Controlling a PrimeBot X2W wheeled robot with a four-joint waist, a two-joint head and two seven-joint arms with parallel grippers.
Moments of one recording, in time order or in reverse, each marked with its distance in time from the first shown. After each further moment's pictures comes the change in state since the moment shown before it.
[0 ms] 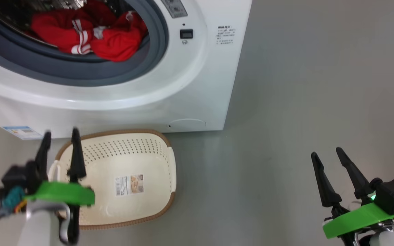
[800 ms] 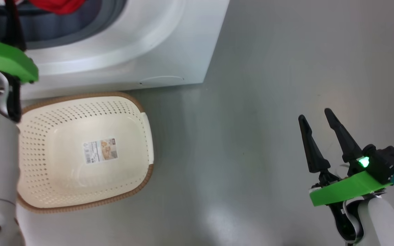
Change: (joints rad) left arm -0.785 0.143 -0.036 0.591 0.070 -0.016 0.000; right arm -0.162 0.031 0.038 -0.020 0.000 0.000 0.000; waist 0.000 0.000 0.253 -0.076
